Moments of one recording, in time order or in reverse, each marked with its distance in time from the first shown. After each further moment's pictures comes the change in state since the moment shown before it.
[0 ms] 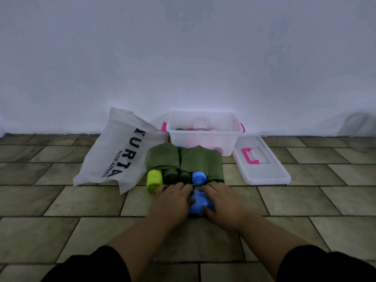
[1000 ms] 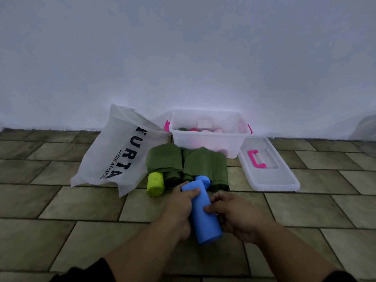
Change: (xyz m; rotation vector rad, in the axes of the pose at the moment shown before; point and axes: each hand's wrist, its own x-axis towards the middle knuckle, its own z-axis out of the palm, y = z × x) left_hand 0.021 0.044 -0.019 -1.634 -0.025 -1.052; right_hand 0.002 -0.018 -0.025 1.458 -0.268 0.684
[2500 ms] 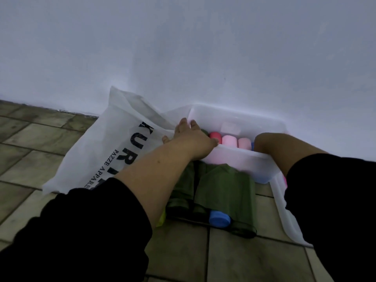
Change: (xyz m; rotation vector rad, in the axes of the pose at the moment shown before) left_hand 0.141 0.164 0.038 1.431 0.190 0.358; right_hand 0.208 -0.194 -0.085 -1.752 0.385 0.263
